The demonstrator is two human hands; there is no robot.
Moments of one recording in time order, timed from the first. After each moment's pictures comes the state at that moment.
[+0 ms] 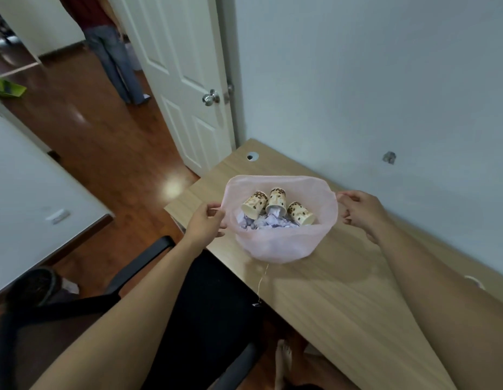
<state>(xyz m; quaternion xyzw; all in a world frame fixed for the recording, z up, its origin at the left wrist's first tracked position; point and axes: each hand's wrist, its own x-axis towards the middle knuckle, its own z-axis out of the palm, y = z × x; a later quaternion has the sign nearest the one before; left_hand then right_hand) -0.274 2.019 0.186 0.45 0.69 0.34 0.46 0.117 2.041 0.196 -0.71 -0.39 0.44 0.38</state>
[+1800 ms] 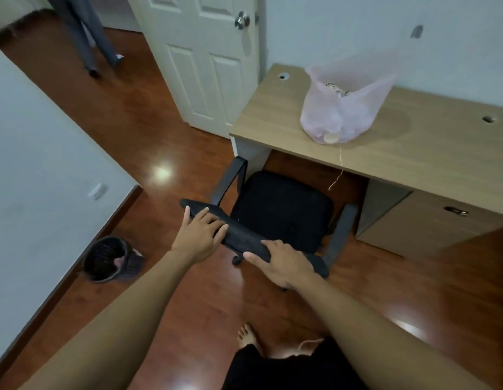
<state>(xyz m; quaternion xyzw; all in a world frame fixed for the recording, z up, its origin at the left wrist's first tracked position) -0.775 1.729 0.109 0.86 0.49 -0.10 0.13 -0.539 1.604 0.113 -0.71 -0.58 0.39 0.00</state>
